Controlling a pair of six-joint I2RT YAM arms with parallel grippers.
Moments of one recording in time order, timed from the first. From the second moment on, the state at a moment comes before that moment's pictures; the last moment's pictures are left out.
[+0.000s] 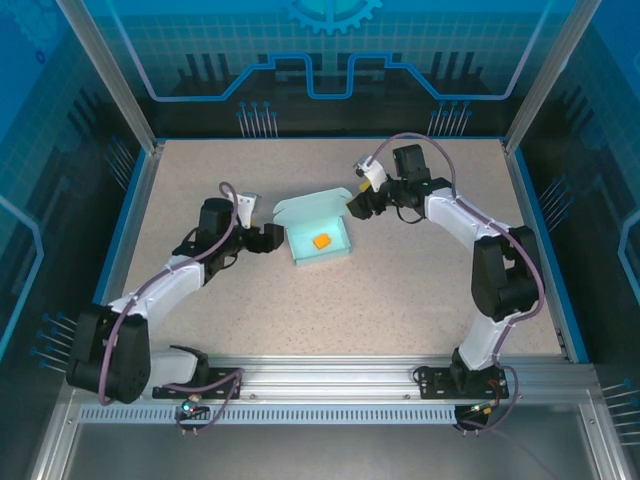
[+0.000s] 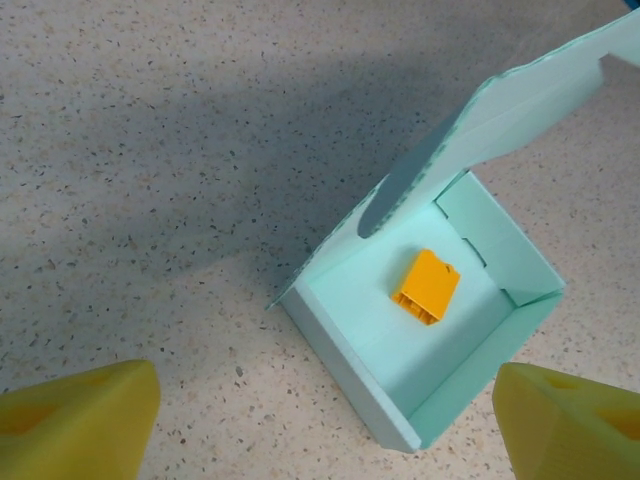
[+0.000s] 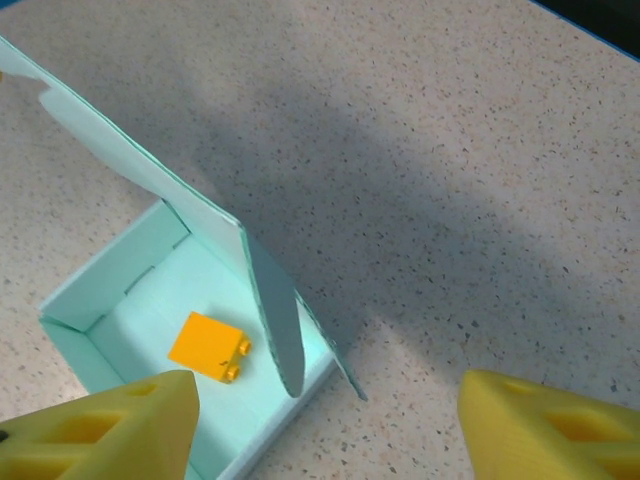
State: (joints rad) left arm -0.21 1.30 0.70 -0.04 0.29 -0.17; right arm 0.30 1.79 1.33 -0.33 -0.54 -0.37
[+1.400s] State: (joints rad) left arm -0.23 1.57 0.90 -0.03 0.30 -0.06; right arm 0.35 1.91 1.39 -0.34 -0.49 -0.46
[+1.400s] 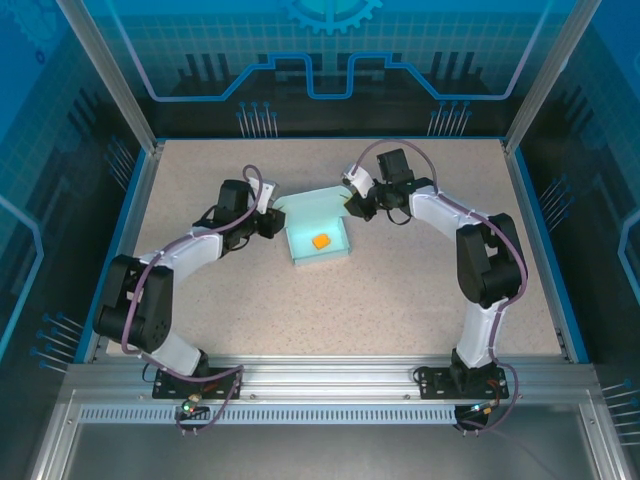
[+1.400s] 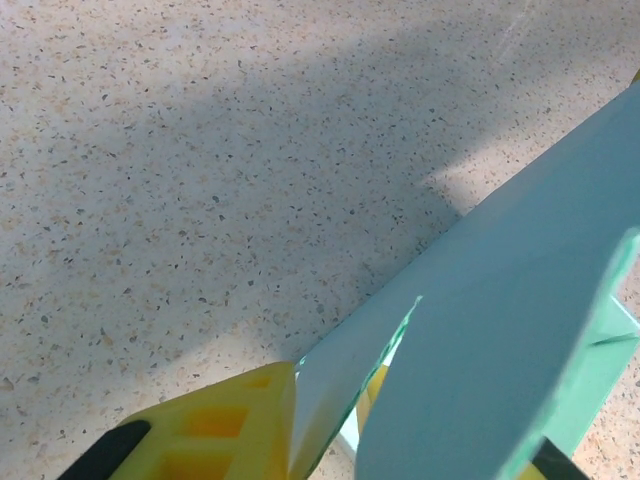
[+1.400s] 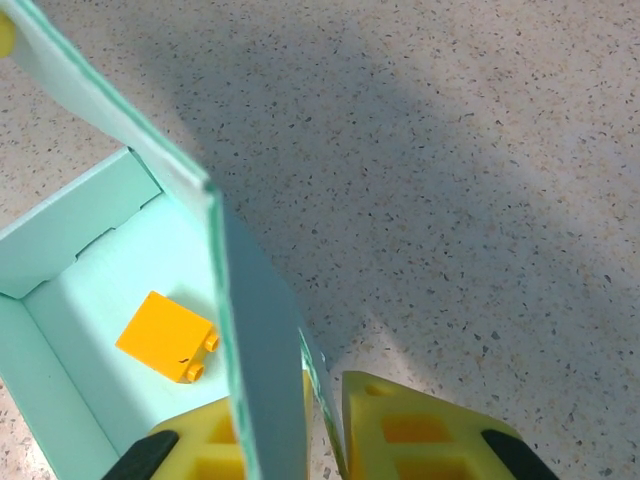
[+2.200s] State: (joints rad) left arm -0.30 1.59 0.95 -0.08 0.14 -0.09; right arm 0.41 1.90 1.40 -0.32 -0.30 -0.28
